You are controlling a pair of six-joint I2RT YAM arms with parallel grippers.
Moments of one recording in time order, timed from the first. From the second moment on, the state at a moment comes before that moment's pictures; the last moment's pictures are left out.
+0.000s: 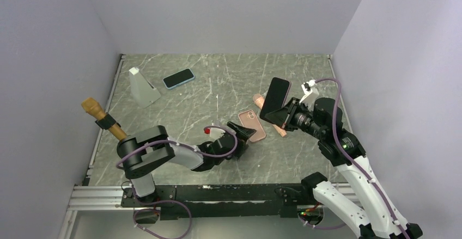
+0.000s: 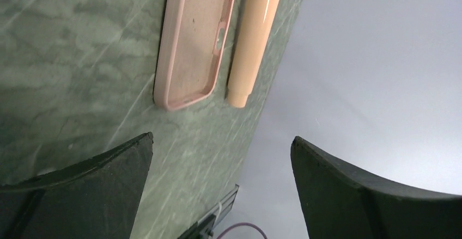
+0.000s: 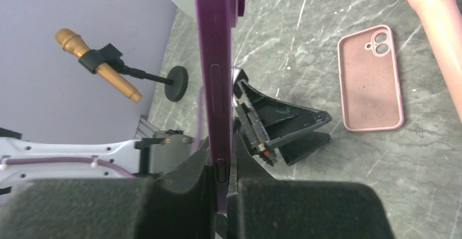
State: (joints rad) left arm -1.15 1.77 0.63 0.70 -0.45 -1.80; right arm 0.43 0.69 0.90 -0.54 -0.30 0.73
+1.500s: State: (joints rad) left arm -0.74 0.76 1.22 -0.30 -0.52 -0.19; right arm 0.76 1.72 0.97 0.18 -0.31 0.89
